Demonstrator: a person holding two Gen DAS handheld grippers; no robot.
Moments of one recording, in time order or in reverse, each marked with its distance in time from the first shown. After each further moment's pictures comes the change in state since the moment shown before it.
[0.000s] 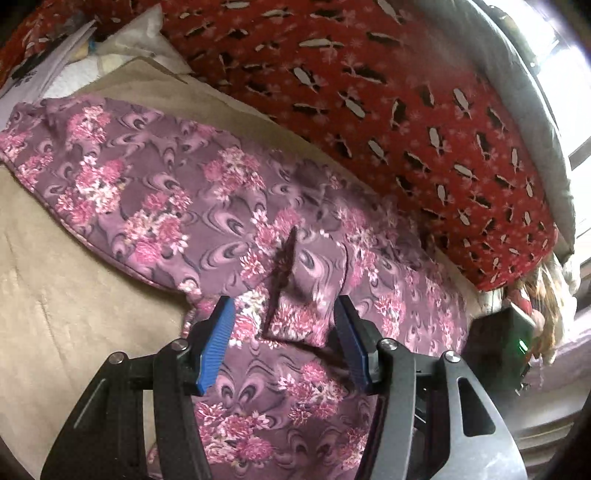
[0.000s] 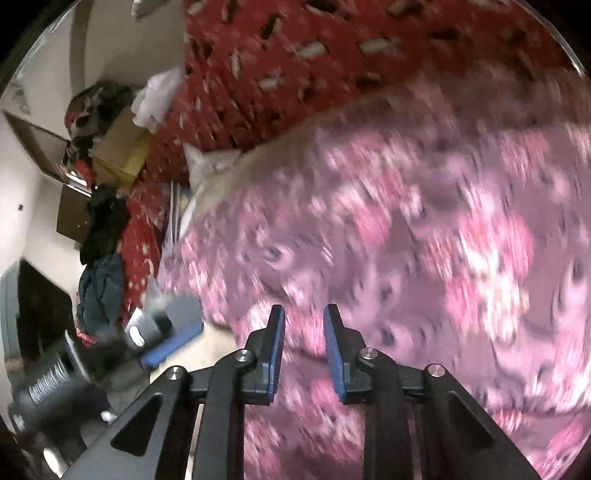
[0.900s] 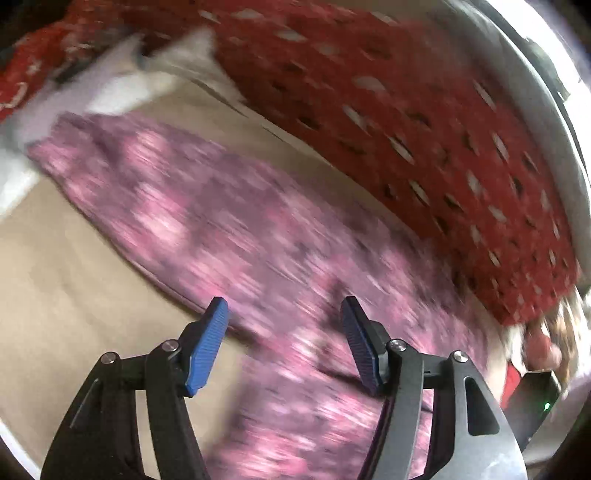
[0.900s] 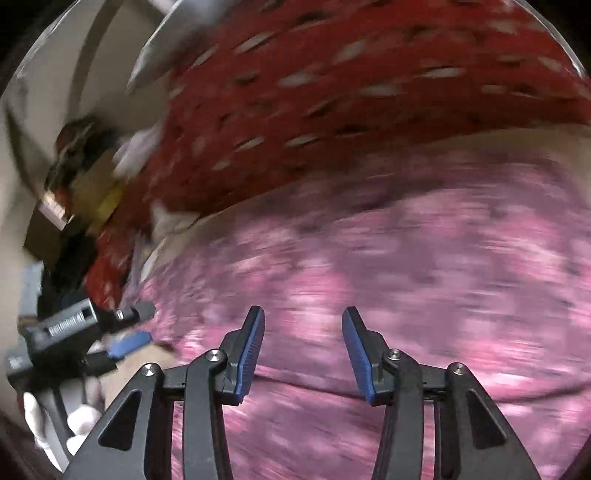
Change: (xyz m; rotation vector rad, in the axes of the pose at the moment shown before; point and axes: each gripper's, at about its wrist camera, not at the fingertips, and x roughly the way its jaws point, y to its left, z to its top) left arm -0.035 0.044 0.035 -0.094 -0.109 0.156; right arm -0.045 -0.004 -0.006 -0.104 -0.223 -0.180
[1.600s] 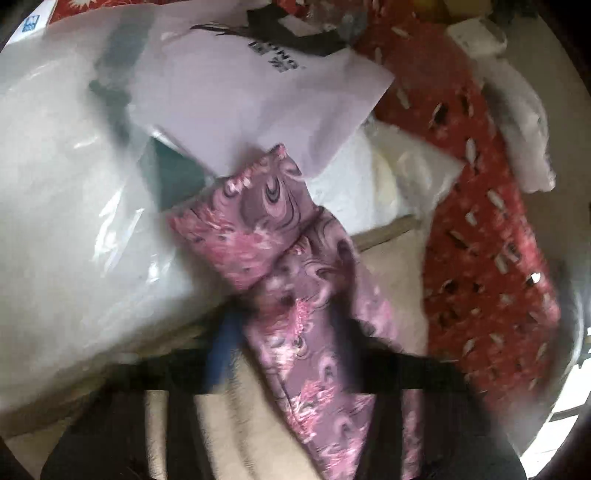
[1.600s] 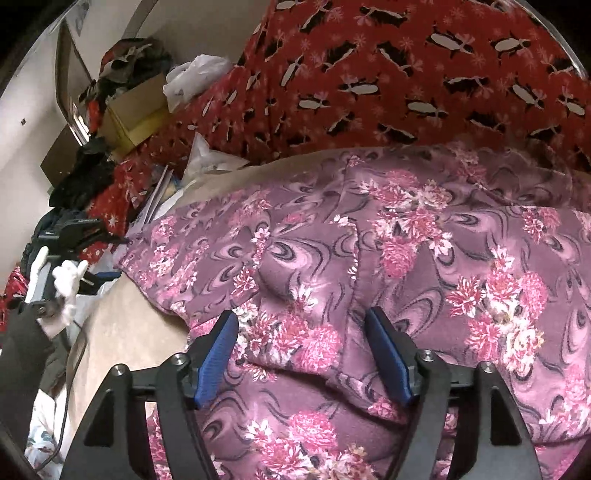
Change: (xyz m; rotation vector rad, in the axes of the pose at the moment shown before) left arm 0.041 0.250 0.117 -0.605 -0.034 -0.079; right arm 0.065 0.062 -0.035 -0.234 0.004 -0.014
